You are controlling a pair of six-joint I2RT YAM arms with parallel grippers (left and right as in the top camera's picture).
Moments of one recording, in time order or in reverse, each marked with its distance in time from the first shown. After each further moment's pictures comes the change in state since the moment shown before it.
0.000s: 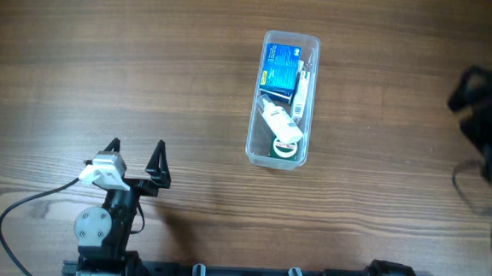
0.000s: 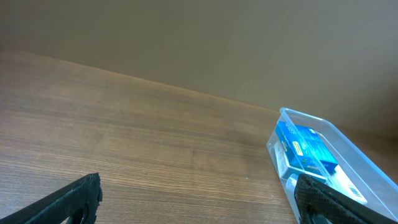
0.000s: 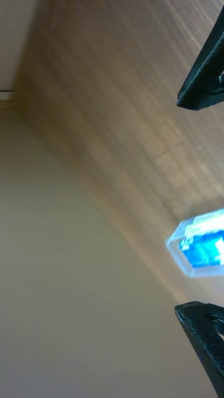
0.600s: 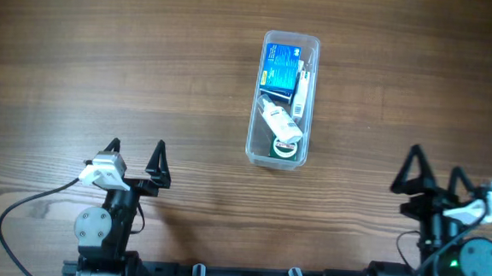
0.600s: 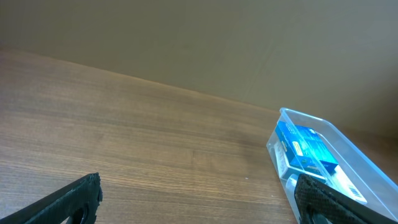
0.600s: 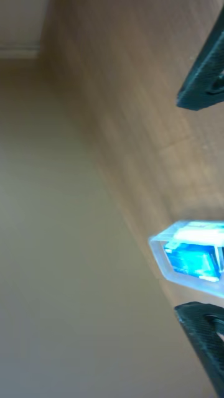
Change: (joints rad) left arm 0.000 0.000 0.000 0.000 0.000 0.000; right arm 0.095 -0.725 -0.899 0.492 -0.034 -0.135
